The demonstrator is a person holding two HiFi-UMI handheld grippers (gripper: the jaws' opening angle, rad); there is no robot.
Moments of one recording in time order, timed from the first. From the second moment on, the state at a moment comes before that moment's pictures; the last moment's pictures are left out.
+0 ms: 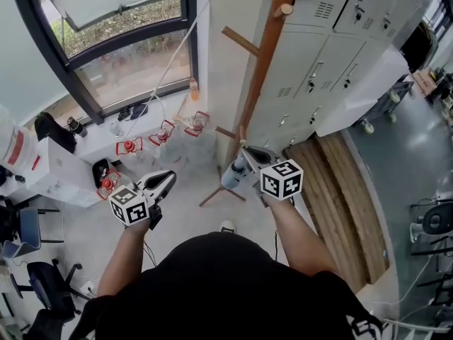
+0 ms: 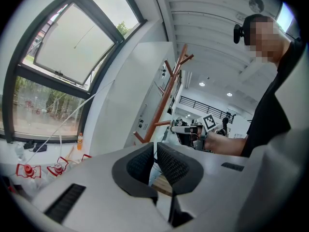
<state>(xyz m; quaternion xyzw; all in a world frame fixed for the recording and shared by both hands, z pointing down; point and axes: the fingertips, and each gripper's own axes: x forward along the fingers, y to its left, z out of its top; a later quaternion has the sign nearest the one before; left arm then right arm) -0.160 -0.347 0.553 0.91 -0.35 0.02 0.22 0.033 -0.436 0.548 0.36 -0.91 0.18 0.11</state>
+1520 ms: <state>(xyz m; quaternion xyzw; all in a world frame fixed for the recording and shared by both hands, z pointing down) -0.161 -0.211 0.509 0.94 -0.28 0.03 0.17 0.070 -0.251 0.509 0.44 -0.88 0.16 0.08</state>
